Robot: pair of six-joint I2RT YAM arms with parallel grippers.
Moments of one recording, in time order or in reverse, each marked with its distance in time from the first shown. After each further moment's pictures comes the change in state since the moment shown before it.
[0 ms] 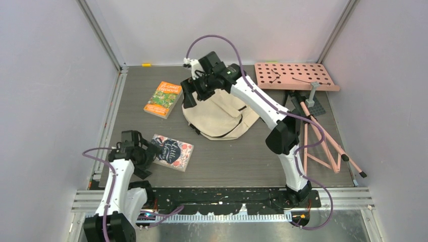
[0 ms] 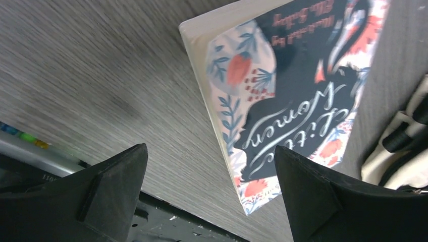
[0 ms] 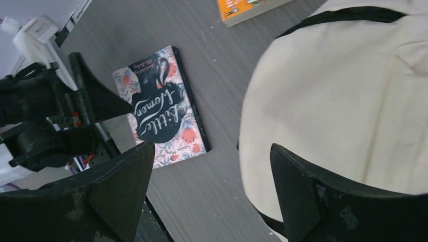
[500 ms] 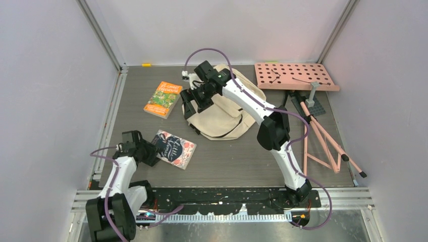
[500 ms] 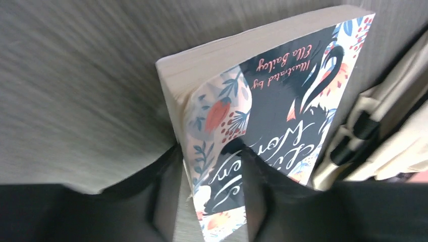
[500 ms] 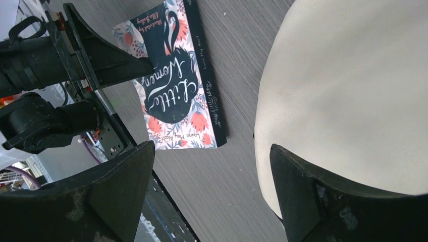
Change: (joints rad) left arm 0.054 0.124 -0.157 0.378 0.142 -0.049; right arm 0.021 0.170 0.050 -0.104 -0.107 0.025
